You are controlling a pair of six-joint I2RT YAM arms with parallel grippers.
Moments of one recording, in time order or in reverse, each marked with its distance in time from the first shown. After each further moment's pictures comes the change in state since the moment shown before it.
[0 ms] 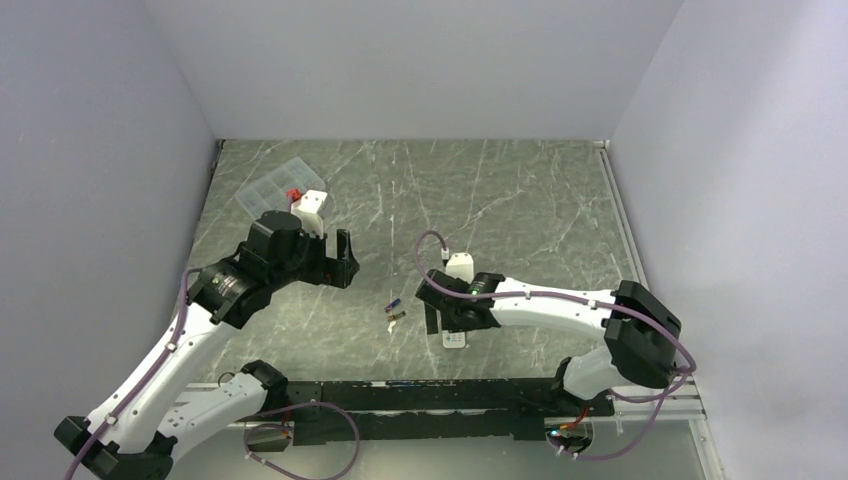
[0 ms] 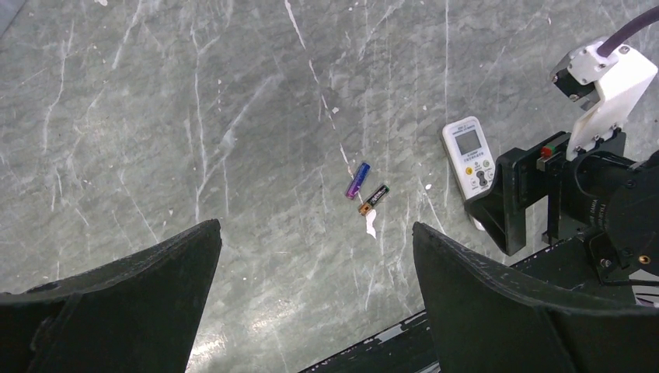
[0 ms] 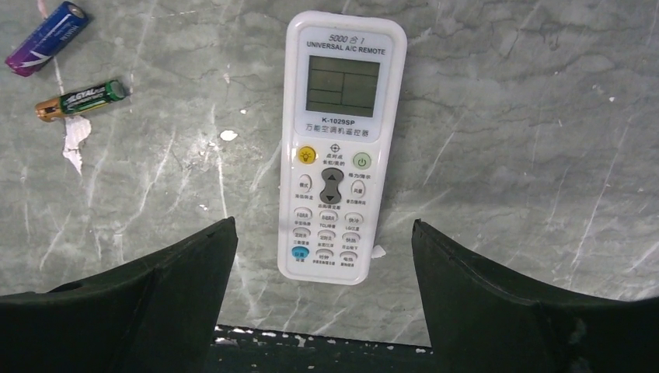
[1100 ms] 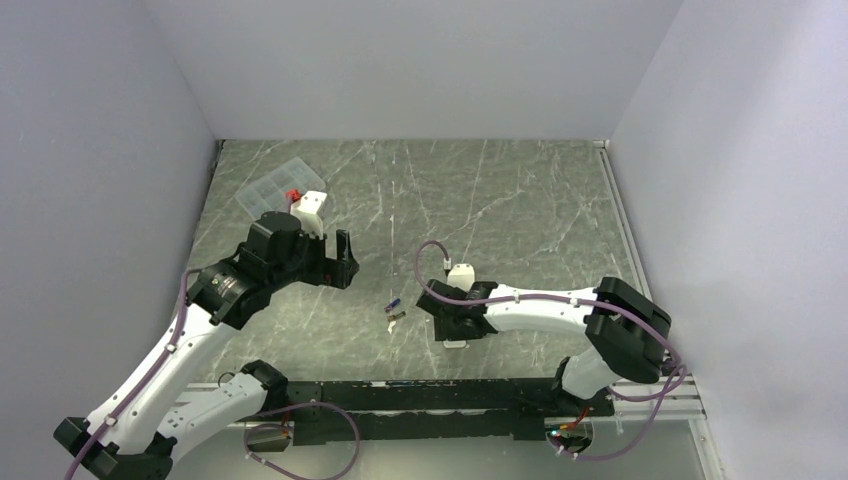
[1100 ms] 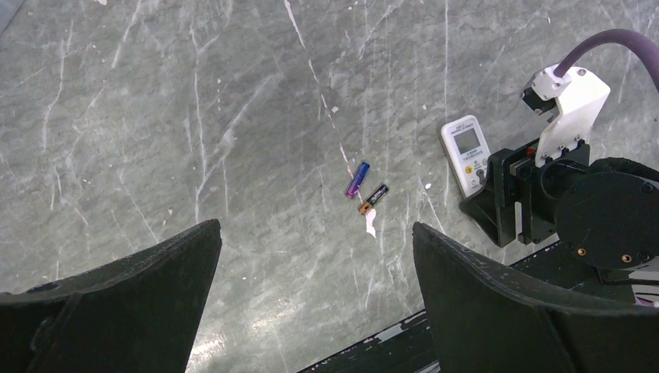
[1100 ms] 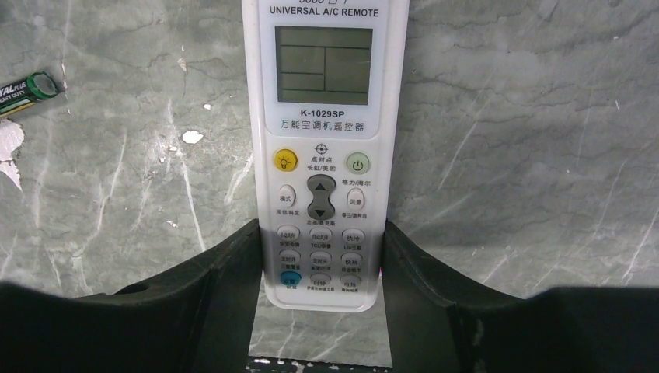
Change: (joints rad) left arm 0.000 -0.008 -0.003 0.000 0.001 0.000; right arm 0.010 0.056 -0.093 0.108 -0.027 0.065
